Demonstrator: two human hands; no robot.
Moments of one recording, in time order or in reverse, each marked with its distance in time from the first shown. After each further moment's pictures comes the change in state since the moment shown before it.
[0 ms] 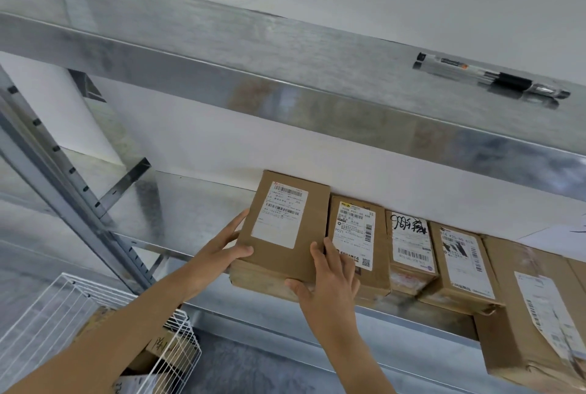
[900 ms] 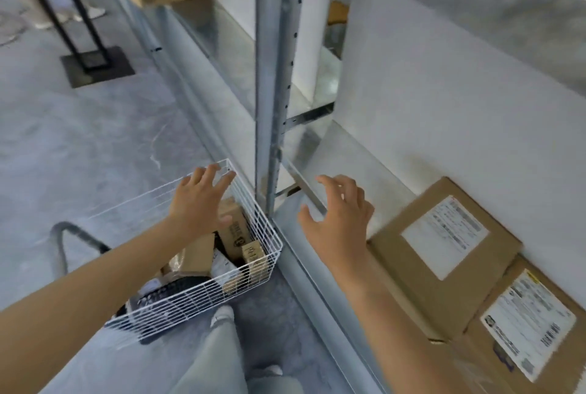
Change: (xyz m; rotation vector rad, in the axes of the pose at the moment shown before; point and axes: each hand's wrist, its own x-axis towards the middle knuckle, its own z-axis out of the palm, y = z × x) left_hand -0.152 -0.100 -0.126 1.325 0.784 -0.429; right_hand 0.032 -0.144 0.091 0.161 0.010 -0.767
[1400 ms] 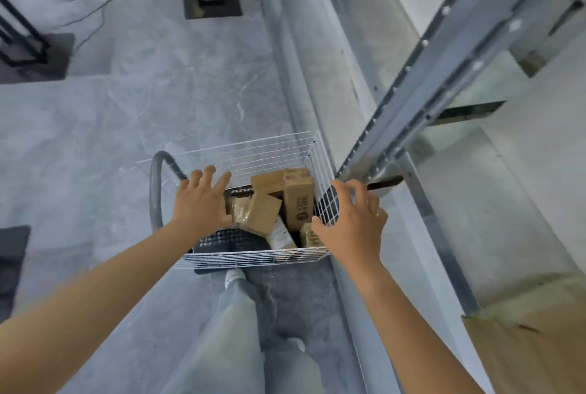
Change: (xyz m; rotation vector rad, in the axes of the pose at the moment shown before) left_hand -0.081 -0.124 0.093 -0.028 -0.201 -0.457; right_hand -0.003 -0.054 0.144 -0.109 -0.457 -0.218
